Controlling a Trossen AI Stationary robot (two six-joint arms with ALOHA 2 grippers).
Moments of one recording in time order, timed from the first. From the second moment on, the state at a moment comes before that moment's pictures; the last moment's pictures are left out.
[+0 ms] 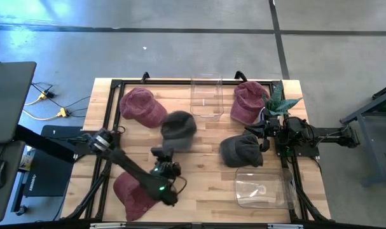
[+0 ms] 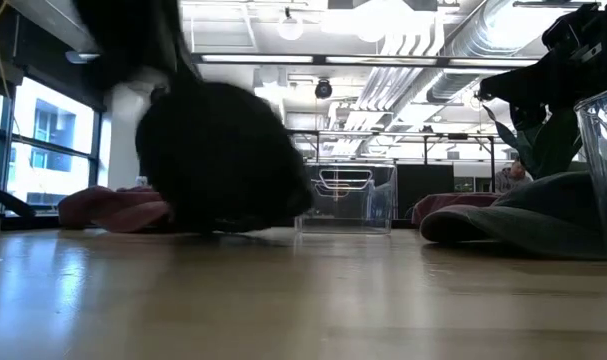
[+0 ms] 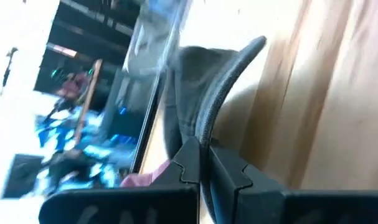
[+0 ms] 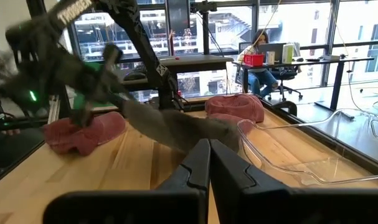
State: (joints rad) left arm -0.69 2.02 1.57 -1.57 -1.15 -1.12; right arm -0.01 0.03 0.01 0.07 0.11 0.07
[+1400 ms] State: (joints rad) left arm -0.95 1.36 0.92 -0.68 -1.33 -1.29; right arm -0.01 0.19 0.01 0.36 0.12 0.07
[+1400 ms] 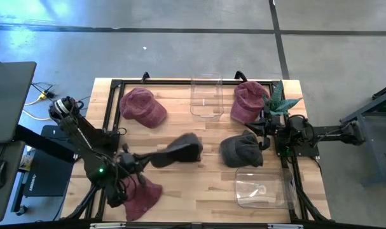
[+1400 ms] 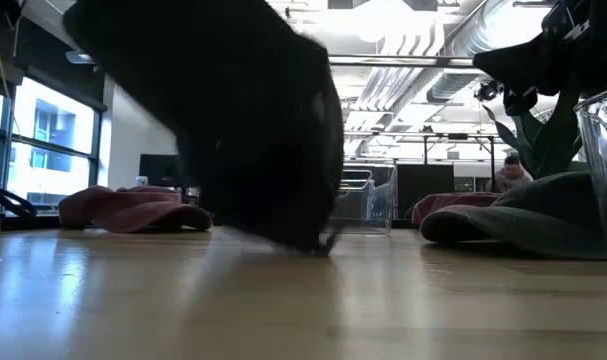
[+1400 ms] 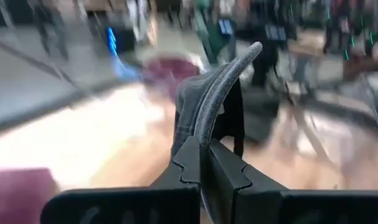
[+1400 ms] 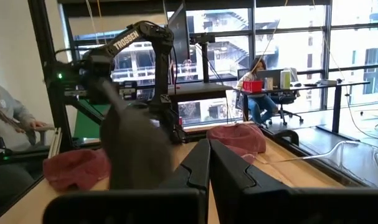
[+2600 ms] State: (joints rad) left arm -0.14 1.35 1.00 -0.40 -0.22 -0.39; right arm 0.25 1.41 0.74 0.28 0.42 -0.03
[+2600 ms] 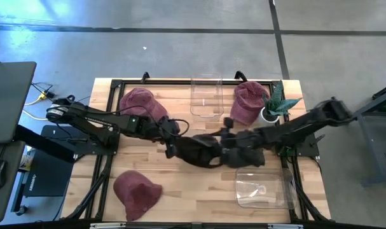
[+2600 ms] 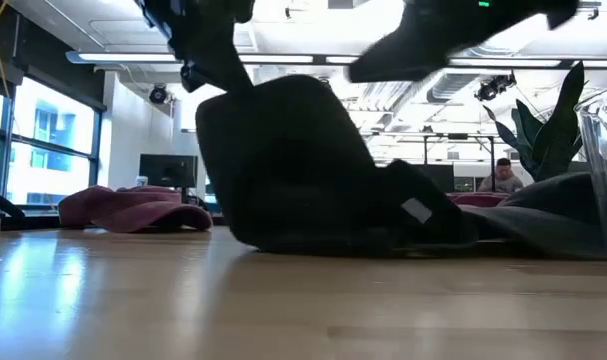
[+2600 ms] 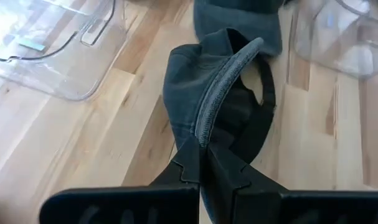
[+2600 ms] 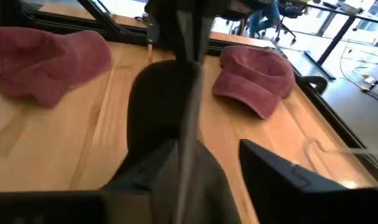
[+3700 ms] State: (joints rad) left arm -0.31 1.36 1.34 -0.90 -0.63 -0.37; right arm 0.04 1.39 0.53 0.72 0.29 0.39
